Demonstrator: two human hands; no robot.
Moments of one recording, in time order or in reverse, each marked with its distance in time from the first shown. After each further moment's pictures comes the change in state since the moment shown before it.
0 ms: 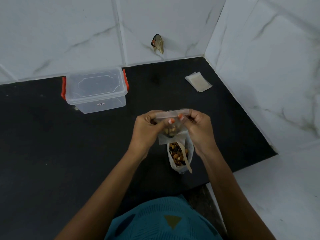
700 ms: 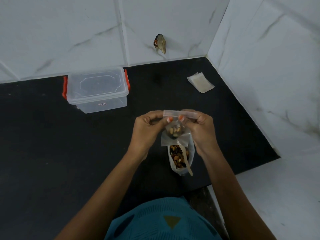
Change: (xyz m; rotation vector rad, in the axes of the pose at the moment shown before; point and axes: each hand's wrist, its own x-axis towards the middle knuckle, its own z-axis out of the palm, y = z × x) left_hand 0.003 0.000 0.001 -0.038 0.028 0.003; right_hand 0.008 0.006 -0.002 0.104 -0.005 -0.032
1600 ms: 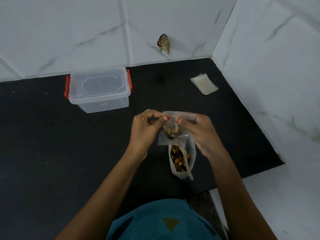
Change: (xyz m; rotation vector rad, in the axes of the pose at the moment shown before) left_hand 0.010 -0.002 -0.004 0.073 0.086 0.020; right_hand 0.016 -0.001 -0.010 0.030 -0.249 0.153
